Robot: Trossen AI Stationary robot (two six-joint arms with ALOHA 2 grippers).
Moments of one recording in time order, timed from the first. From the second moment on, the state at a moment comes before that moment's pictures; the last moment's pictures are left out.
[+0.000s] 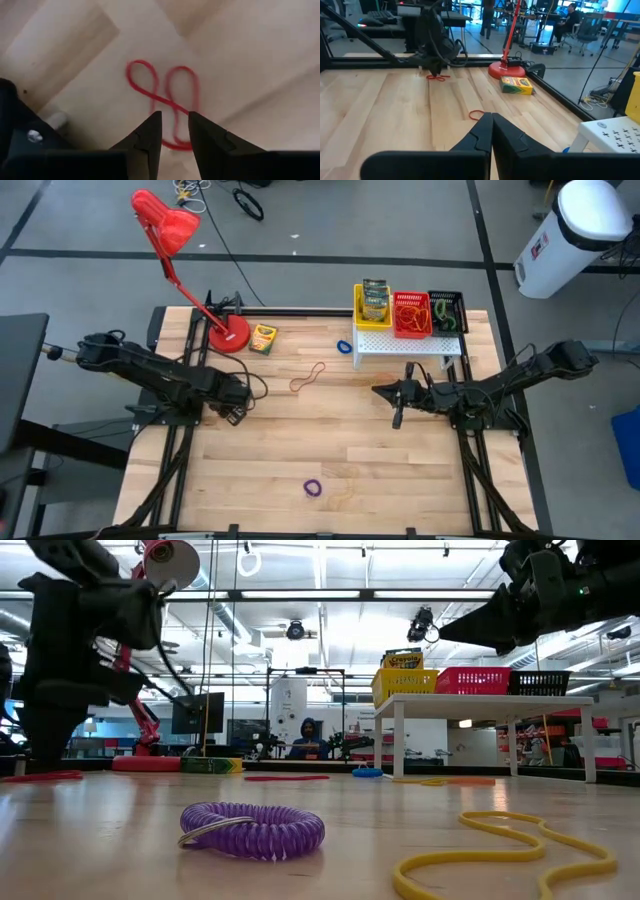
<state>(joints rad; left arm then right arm) -0.11 1.19 0.51 -0.91 -0.12 -1.00 0.26 0.99 0.25 0.58 0.53 -0.01</state>
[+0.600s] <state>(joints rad) -0.14 1.21 0.46 -0.81 -0.12 -0.90 0.27 0.99 0.25 0.58 0.53 -0.02</state>
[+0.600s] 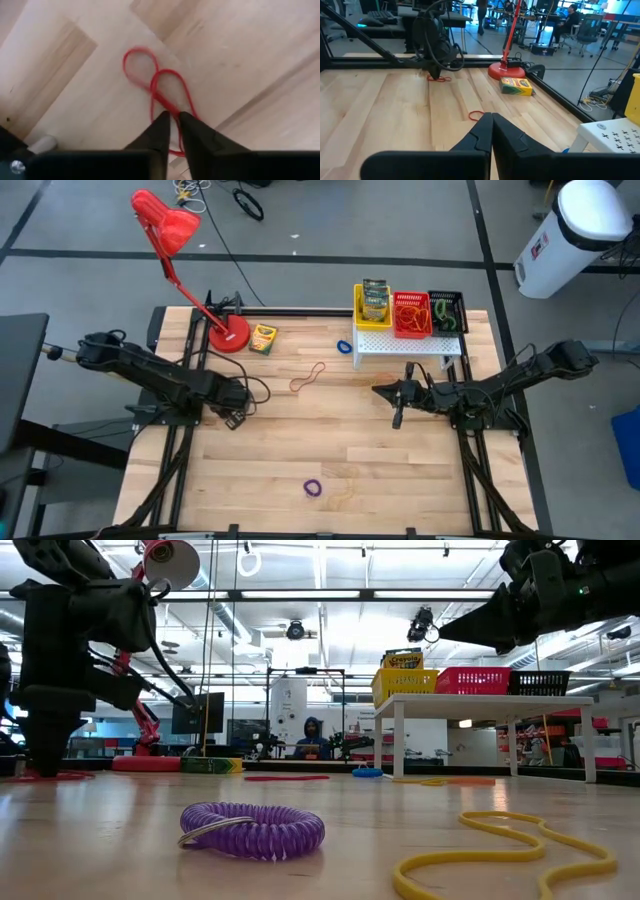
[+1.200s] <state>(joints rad) -0.25 1.26 0.57 0.10 -0.29 -0.40 0.26 0.99 0.25 0.58 0.51 0.00</state>
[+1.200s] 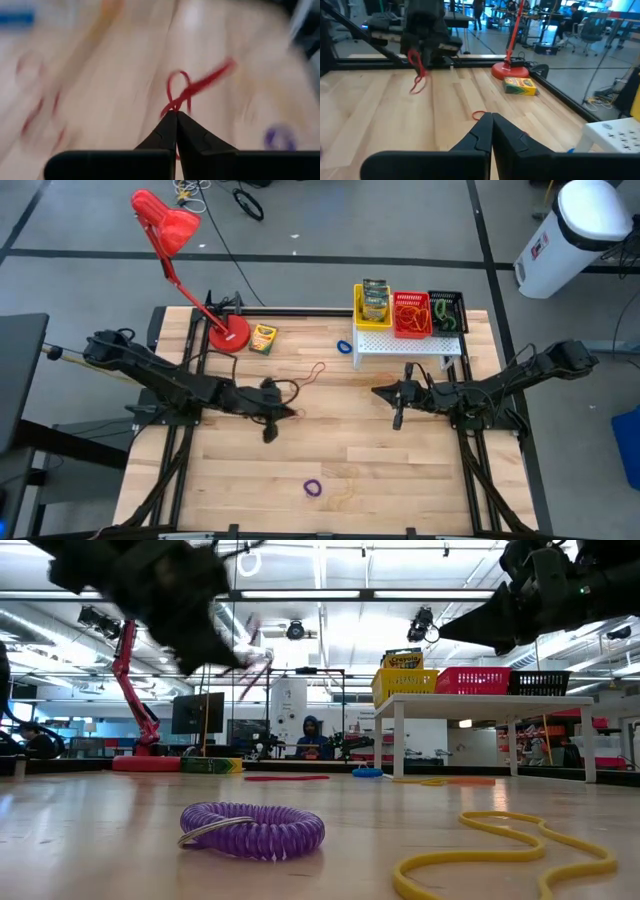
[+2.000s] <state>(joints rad) -0.13 1.83 0.65 1.11 -0.27 -0.24 0.26 1.17 0.26 0.80 0.43 0.10</state>
